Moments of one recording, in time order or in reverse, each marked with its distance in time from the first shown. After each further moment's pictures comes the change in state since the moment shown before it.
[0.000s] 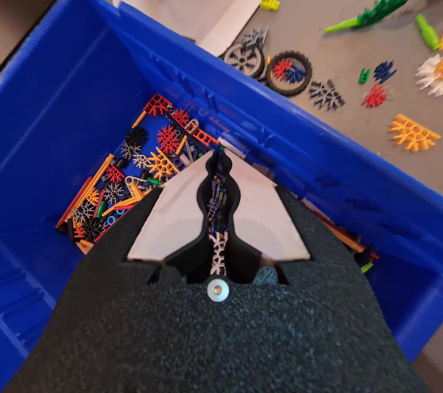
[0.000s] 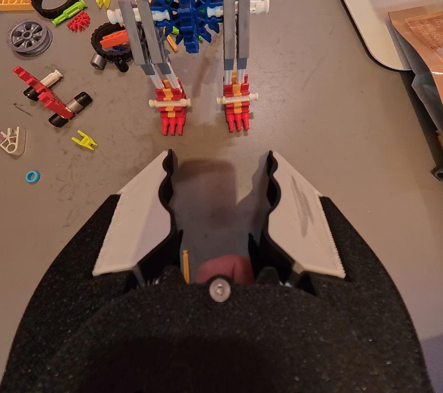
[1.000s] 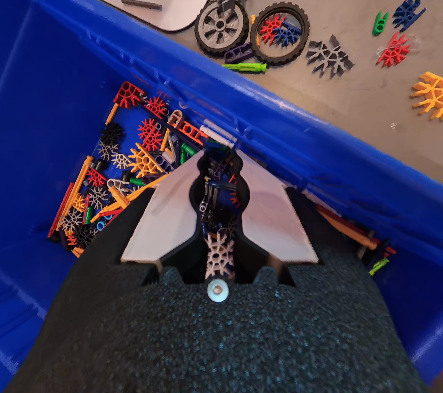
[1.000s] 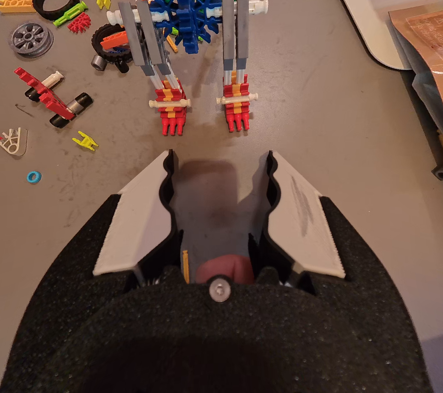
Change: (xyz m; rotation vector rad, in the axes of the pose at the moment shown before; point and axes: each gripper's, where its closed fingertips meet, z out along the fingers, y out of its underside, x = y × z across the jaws) left arm 0.013 0.019 0.018 -0.131 0.001 0.115; right arm 0.000 0.000 0.000 0.002 -0.004 0.005
